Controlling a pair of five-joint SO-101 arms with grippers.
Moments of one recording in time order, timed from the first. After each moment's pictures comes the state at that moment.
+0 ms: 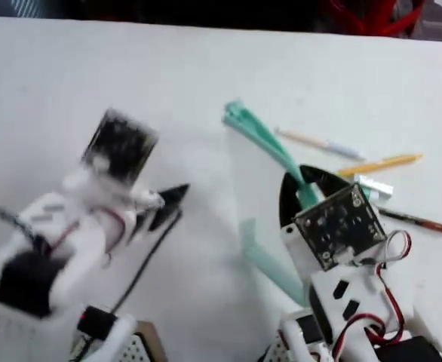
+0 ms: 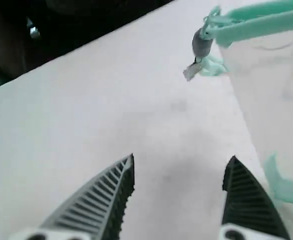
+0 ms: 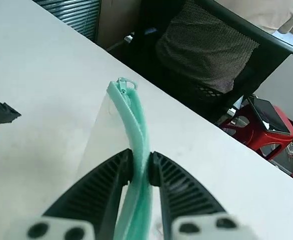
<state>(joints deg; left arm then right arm) 15.7 -63.3 30.2 76.6 -11.3 -16.1 -70.3 17.7 81.9 24.7</state>
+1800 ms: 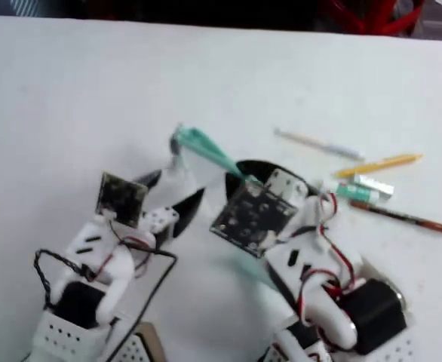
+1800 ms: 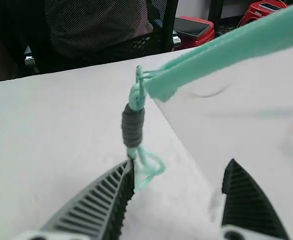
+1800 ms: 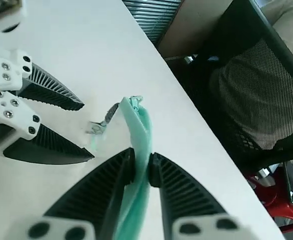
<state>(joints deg) 16.0 -89.8 80.3 40.8 -0.5 -31.6 -61.5 24.3 72.1 39.0</state>
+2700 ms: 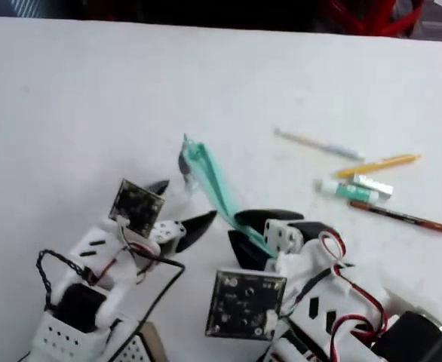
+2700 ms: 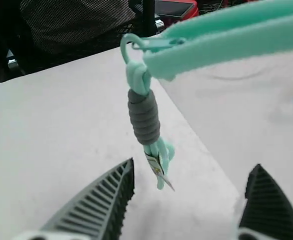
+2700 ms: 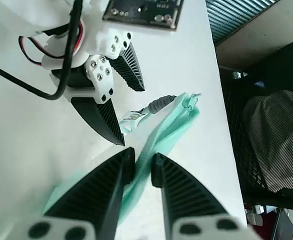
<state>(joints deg) 18.9 -89.9 78.9 46.5 -5.8 -41.8 -60.3 11.8 97.3 53.3</state>
